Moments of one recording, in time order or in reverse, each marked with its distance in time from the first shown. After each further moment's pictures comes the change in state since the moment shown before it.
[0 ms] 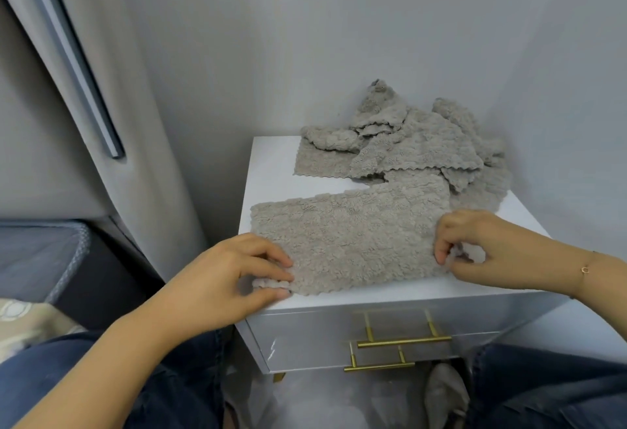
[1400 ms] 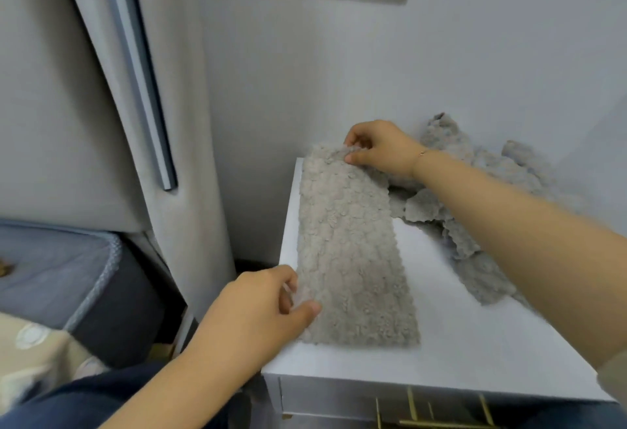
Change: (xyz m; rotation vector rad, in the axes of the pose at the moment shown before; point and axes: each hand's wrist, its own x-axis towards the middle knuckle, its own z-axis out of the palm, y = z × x) left_hand 0.021 0.012 -0.012 -0.013 0.058 -0.684; right_hand 0.284 -0.034 -0.038 0.102 0.210 0.036
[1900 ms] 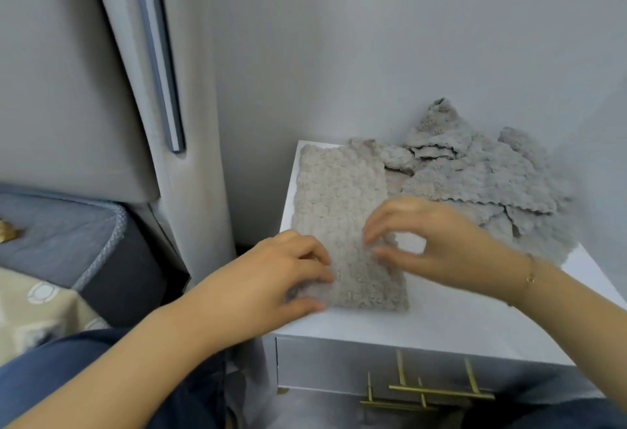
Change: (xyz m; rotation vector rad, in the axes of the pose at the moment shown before) left_hand 0.001 -0.015 -0.003 0.206 -0.077 0.650; right_hand -0.175 -0.034 0.012 -0.045 -0.054 -0.393
